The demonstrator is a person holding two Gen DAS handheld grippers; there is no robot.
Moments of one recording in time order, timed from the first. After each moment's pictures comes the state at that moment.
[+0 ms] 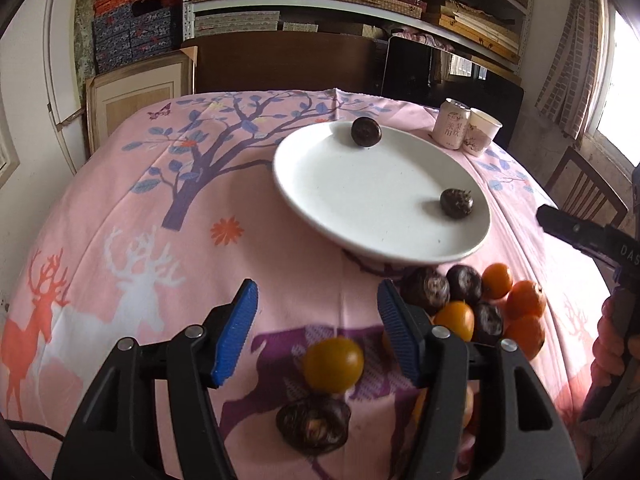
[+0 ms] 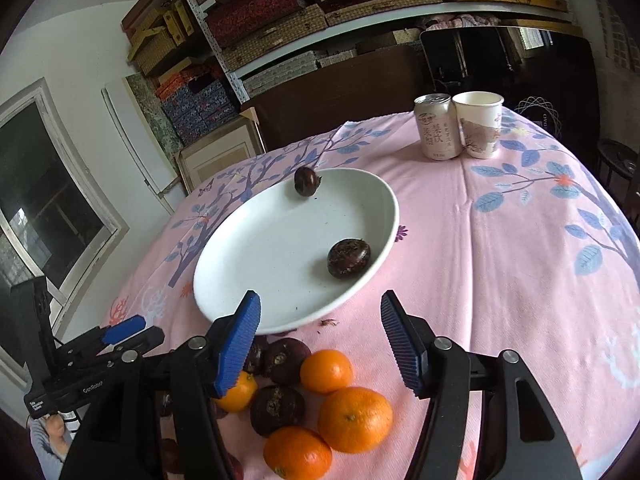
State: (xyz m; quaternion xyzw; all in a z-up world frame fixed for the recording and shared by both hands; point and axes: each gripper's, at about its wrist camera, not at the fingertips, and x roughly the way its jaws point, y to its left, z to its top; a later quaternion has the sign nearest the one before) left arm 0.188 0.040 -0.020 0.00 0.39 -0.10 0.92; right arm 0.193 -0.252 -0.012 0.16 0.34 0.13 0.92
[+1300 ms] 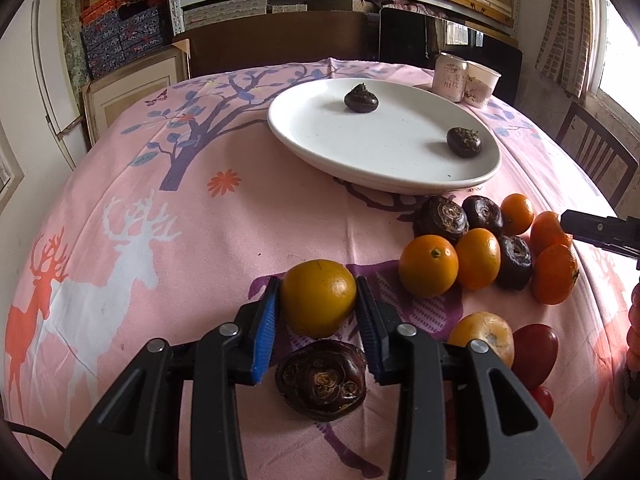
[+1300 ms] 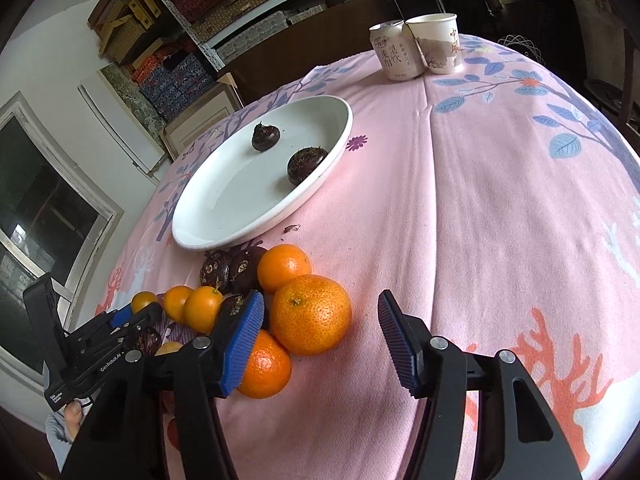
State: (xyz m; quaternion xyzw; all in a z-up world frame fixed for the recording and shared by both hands) left arm 0.176 0.030 -0.053 0.05 0.41 -0.09 0.91; right arm 0.172 -0.269 -0.060 0.19 0.43 0.13 0.87
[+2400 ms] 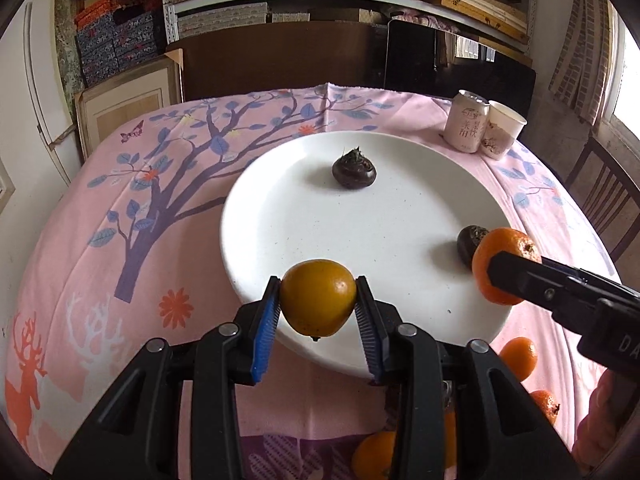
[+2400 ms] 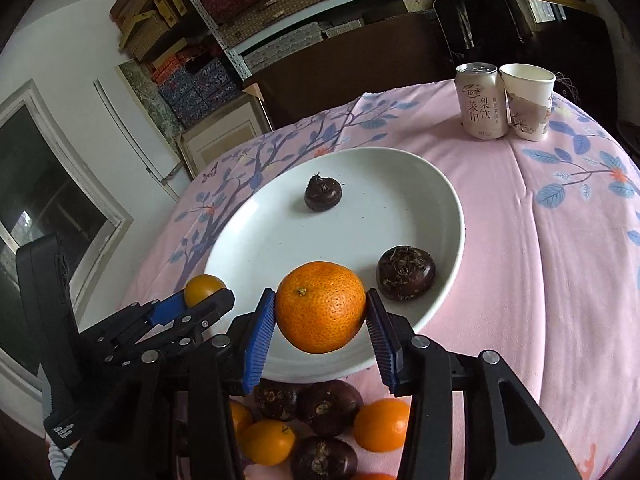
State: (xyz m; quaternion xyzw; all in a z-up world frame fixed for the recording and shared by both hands) left arm 0.283 -0.017 -0.025 0.03 0.41 -0.09 0.91; right arm 0.265 -0.204 -0.024 0.16 0.40 0.15 0.89
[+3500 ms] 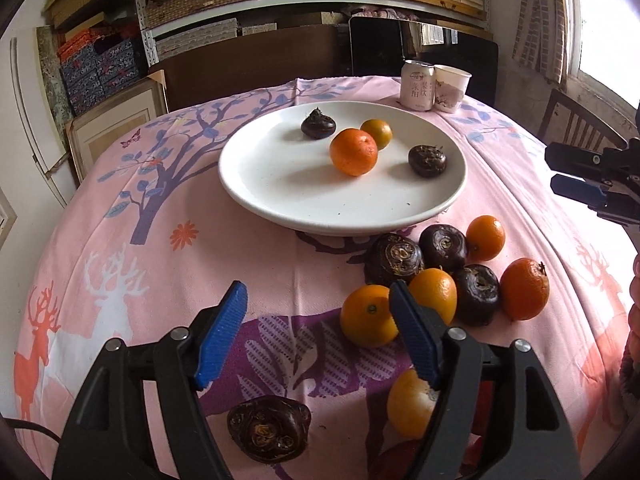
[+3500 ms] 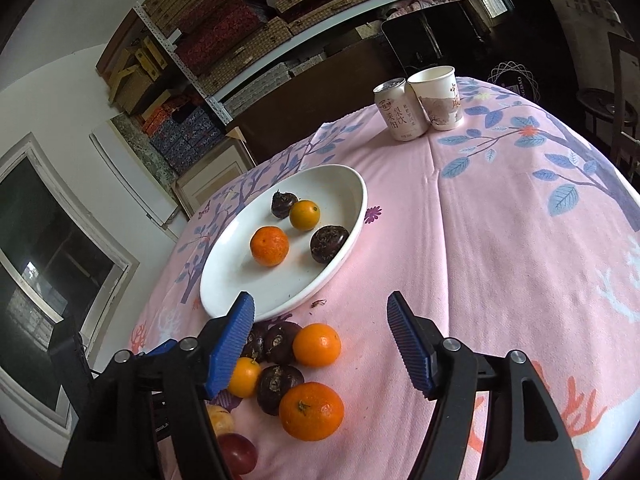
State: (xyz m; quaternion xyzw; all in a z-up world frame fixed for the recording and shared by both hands) left arm 0.186 -0.013 -0.039 0.09 0.38 -0.12 0.91; right arm 0.179 -0.274 -0.024 0.24 0.34 0.12 0.90
